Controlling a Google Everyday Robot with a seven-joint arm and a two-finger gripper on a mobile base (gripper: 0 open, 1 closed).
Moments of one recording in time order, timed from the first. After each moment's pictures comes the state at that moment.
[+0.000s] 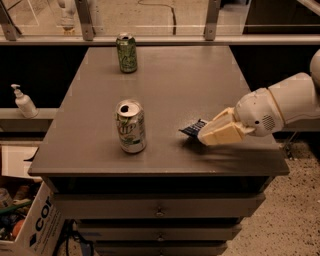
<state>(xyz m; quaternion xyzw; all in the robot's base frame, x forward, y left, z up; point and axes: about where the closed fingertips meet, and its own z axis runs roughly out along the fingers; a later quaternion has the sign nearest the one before) 0.468 -0.119 0.855 -0.53 0.71 0.35 0.29</state>
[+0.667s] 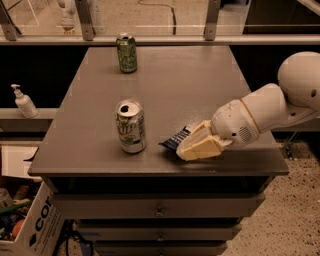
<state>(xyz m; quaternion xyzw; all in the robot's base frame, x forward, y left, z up) 0.438 -0.068 0.841 -0.56 0.68 0.39 0.26</state>
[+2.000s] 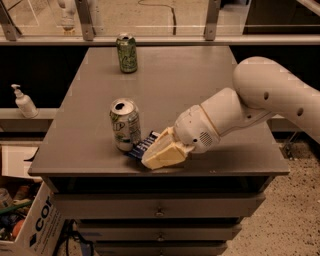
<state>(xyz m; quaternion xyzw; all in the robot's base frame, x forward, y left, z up) 0.421 0.013 0.836 -0.60 0.64 0.42 0.24</state>
